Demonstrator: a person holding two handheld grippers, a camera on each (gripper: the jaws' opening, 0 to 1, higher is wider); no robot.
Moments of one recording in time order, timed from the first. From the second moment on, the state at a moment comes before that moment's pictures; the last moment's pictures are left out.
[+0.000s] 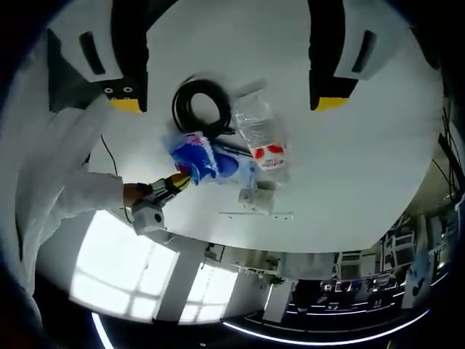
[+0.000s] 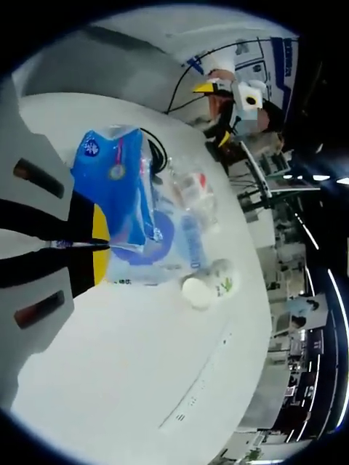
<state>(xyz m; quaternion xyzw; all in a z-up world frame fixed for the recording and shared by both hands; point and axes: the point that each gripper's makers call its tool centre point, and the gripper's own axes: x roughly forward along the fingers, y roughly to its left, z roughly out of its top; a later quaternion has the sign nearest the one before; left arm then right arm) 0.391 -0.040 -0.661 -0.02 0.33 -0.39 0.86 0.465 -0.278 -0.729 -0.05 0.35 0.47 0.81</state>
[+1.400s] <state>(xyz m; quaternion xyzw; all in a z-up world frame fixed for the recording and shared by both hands) 0.385 -0.080 -0.638 -0.02 0.29 -0.44 0.85 0.436 -0.286 -0.667 0.12 0.30 0.41 0.86</state>
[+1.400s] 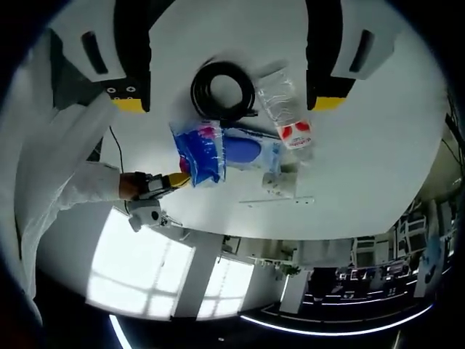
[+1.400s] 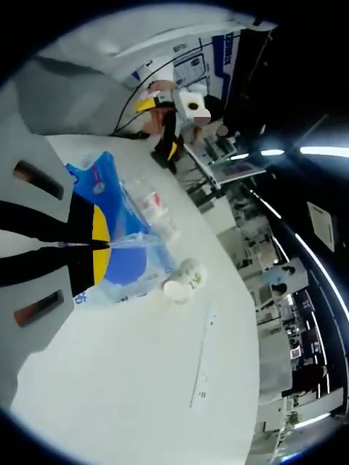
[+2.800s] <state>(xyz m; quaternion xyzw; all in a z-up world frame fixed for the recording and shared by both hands) 0.425 -0.187 -0.573 0.00 0.22 -0.45 0.87 0.438 -0.331 -0.559 0.18 0.13 0.22 0.95</state>
